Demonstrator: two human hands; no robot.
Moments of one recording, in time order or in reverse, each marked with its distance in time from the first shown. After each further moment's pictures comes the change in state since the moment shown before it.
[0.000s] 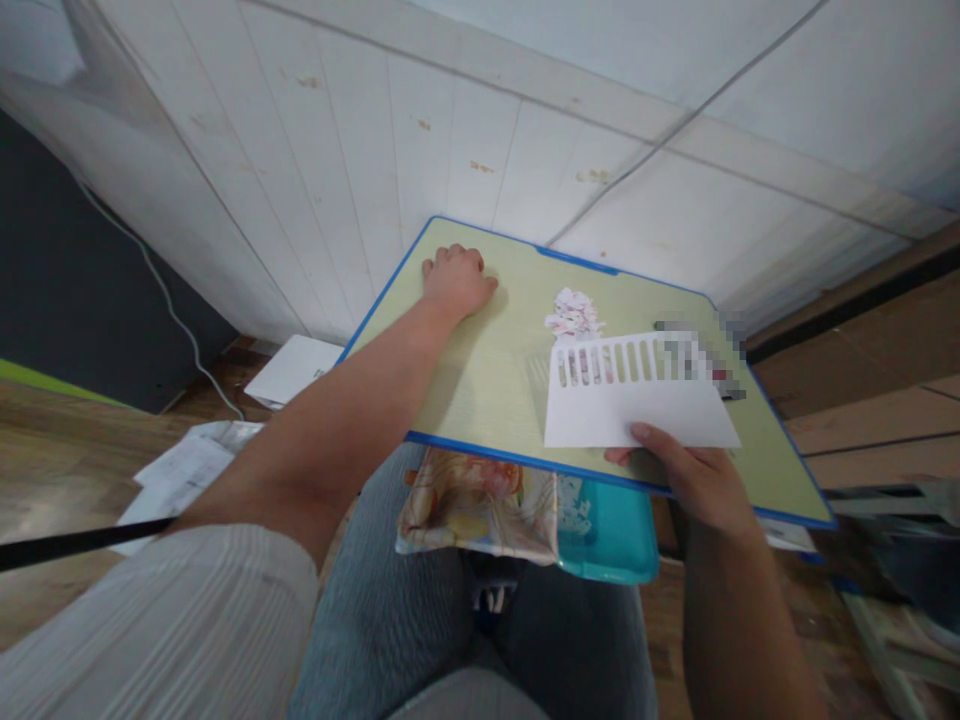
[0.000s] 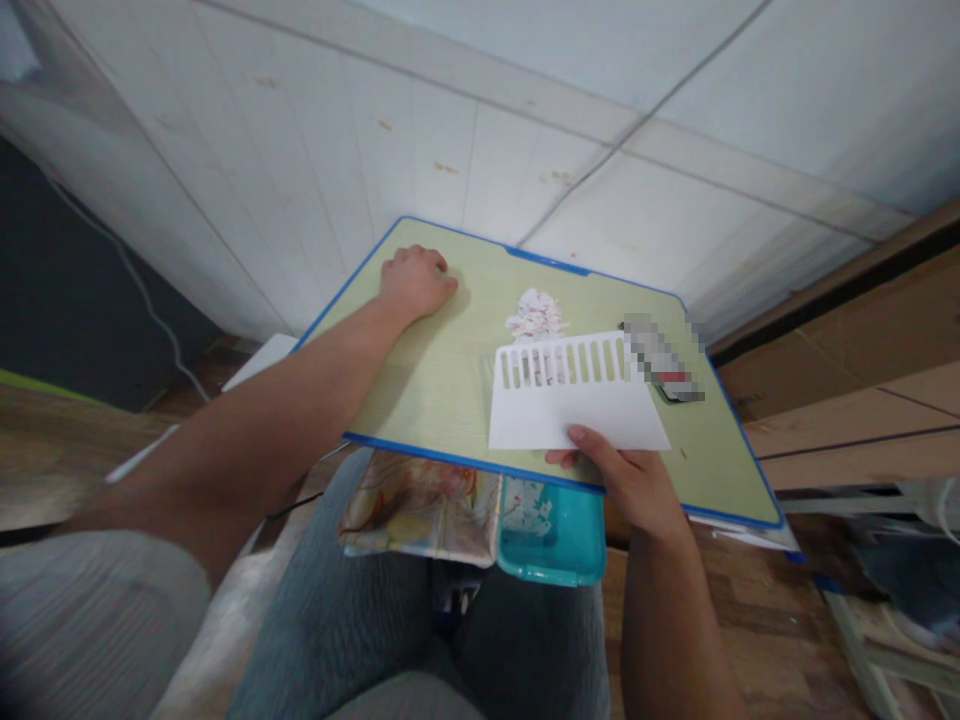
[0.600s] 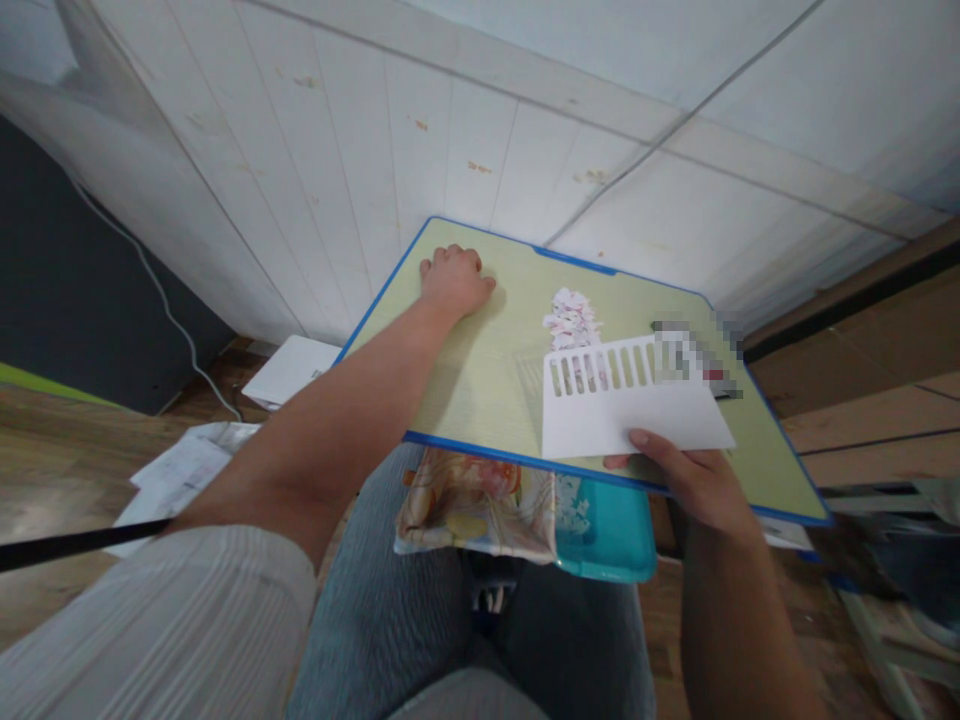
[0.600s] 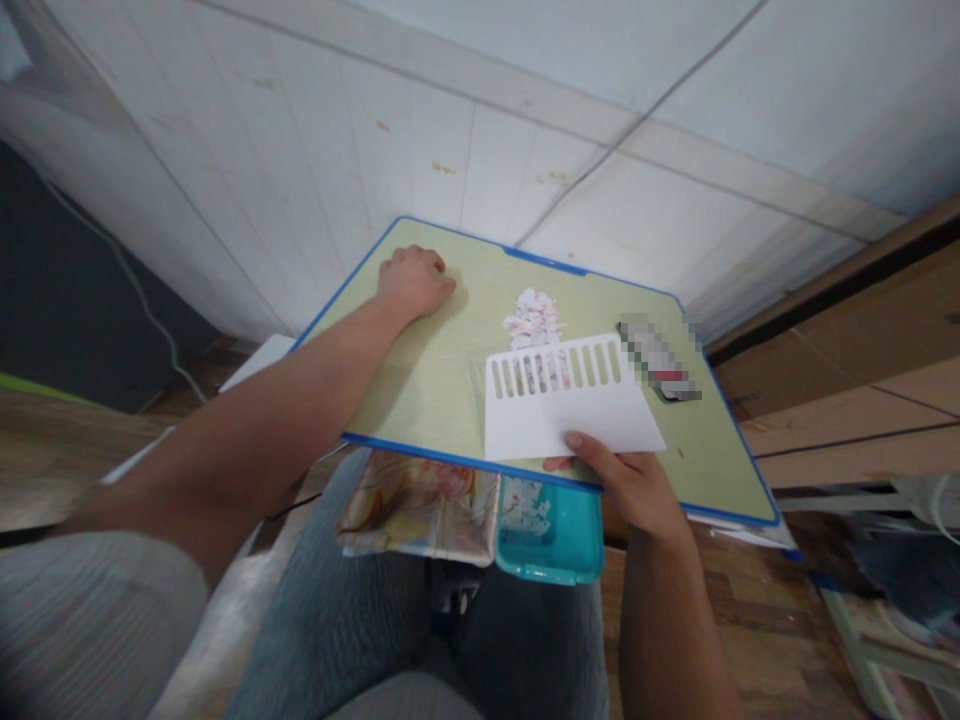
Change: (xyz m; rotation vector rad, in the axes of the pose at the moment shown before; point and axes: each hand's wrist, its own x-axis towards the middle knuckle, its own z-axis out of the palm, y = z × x) left_hand 0.001 -0.001 0.000 -0.028 0.001 -0.002; right_hand -0.001 0.005 -0.003 0.016 0.028 0.005
